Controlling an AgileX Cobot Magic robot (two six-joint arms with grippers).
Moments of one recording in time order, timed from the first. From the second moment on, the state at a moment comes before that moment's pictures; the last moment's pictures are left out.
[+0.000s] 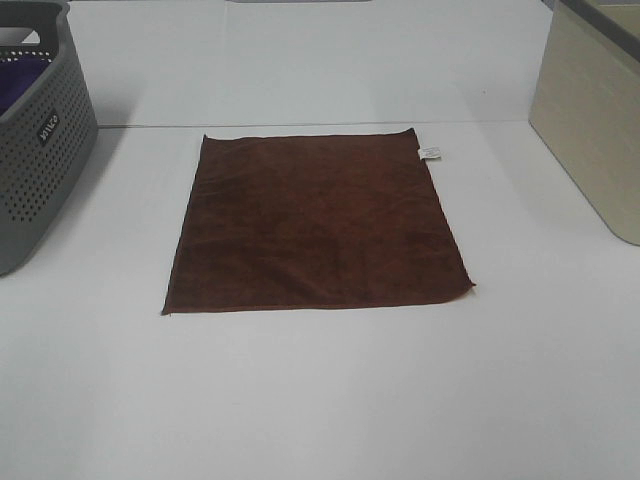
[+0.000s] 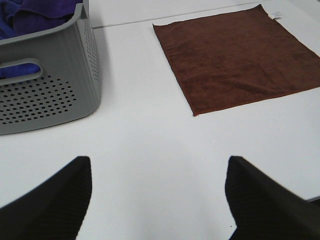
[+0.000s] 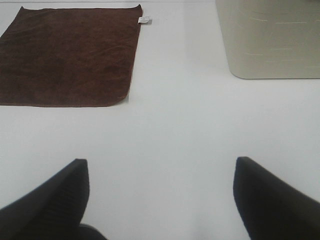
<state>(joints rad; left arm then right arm) 0.02 0.00 -0.51 -0.25 1.06 0.23 -0.02 -0.01 -0.50 0.09 1.07 -0.10</state>
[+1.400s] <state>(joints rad) 0.02 0.63 -0.46 -0.76 0.55 0.27 -0.02 0.90 -0.52 0.67 0.64 -0.45</state>
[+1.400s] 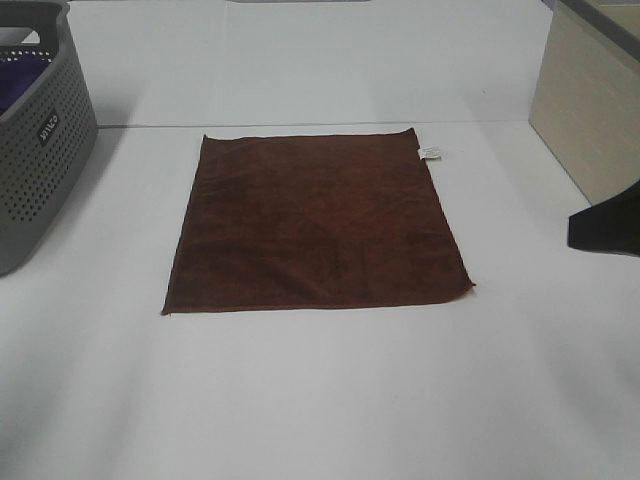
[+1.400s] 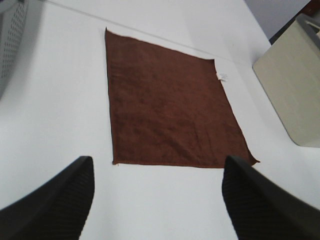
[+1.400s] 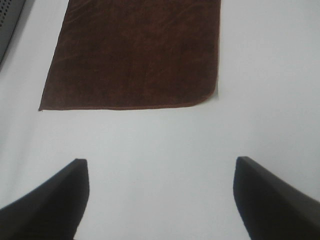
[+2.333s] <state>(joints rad) 0.02 1.75 -0.70 -1.32 0.63 0.80 -0.02 1.75 -0.94 0.85 0.76 -0.58</state>
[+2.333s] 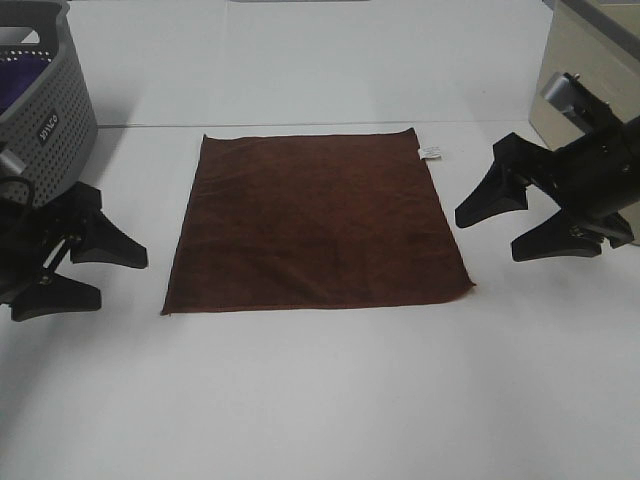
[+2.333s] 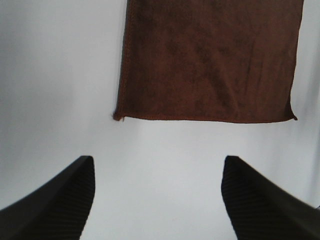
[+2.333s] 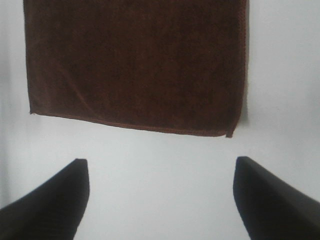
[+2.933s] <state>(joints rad) 0.02 2.02 -0.92 -1.33 0.68 0.81 -0.02 2.04 -1.19 0.74 0.84 -0.51</state>
